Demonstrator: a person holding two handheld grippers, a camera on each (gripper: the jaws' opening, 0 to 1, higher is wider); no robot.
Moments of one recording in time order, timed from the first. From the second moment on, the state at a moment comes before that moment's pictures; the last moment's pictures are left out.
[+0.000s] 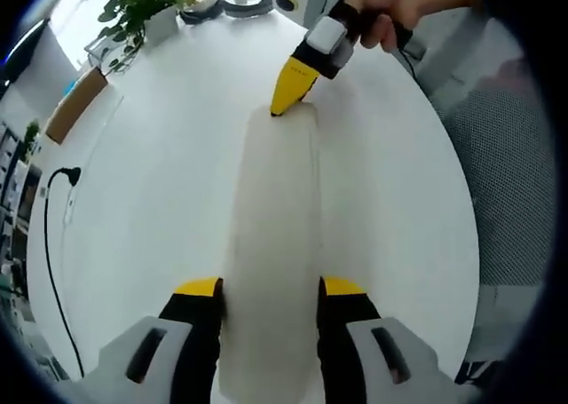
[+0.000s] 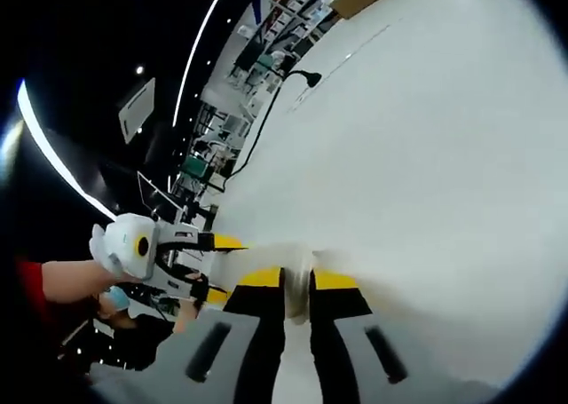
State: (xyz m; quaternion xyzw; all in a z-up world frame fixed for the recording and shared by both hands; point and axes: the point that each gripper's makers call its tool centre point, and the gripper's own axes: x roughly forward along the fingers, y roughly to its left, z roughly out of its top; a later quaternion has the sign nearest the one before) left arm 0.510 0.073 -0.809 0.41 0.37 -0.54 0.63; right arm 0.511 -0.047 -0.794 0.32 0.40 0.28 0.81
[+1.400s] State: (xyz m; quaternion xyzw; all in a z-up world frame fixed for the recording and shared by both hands) left arm 0.488 0.156 -0.785 -0.06 0.51 -0.30 0.80; right arm 0.499 -0.062 -0.788 0.28 0.44 0.27 0.81
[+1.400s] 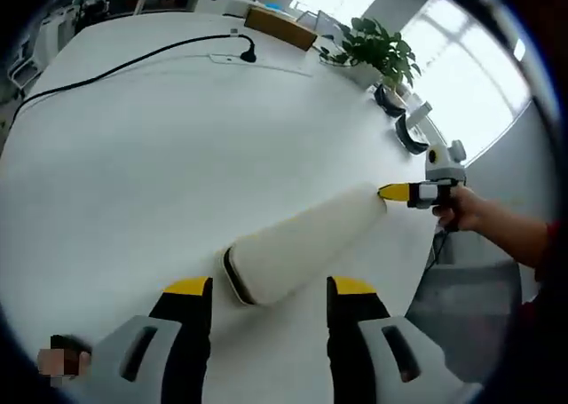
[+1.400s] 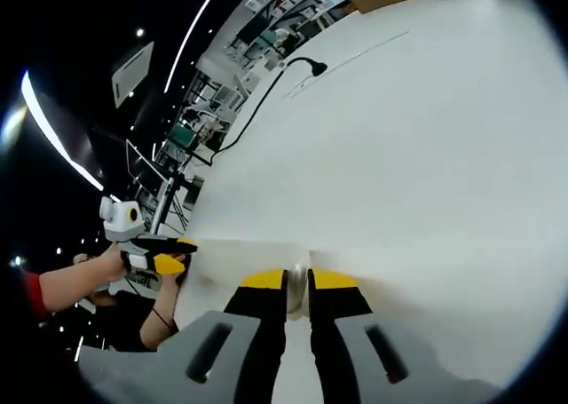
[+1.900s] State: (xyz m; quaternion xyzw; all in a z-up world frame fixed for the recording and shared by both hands) left arm 0.473 0.145 -0.786 -0.06 0.50 -0.31 0.80; right arm 0.501 -0.059 -0.783 0.27 0.44 0.24 0.82
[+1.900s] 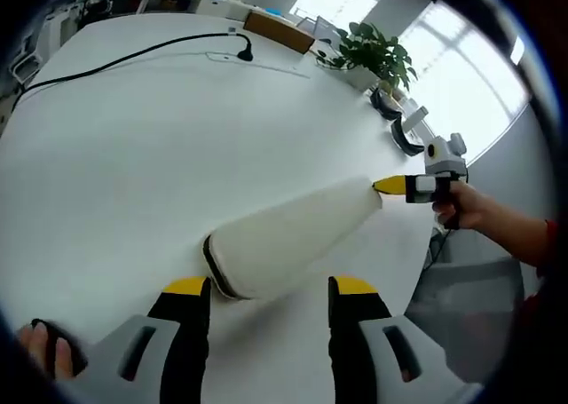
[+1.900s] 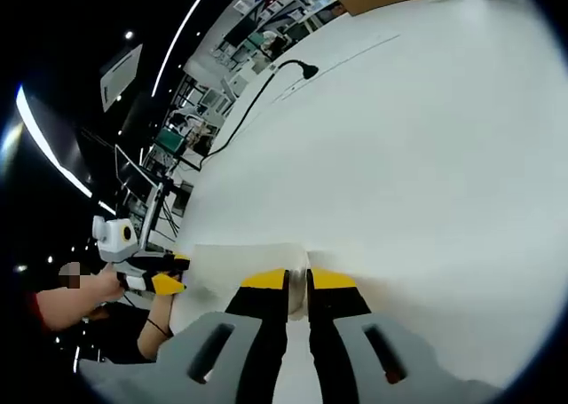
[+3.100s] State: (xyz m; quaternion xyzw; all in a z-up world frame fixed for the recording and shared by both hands) left arm 0.486 0.159 -0.793 -0.09 0.50 -0.27 0.82; right arm 0.506 -0.058 -0.782 0.26 0.42 0.25 0.83
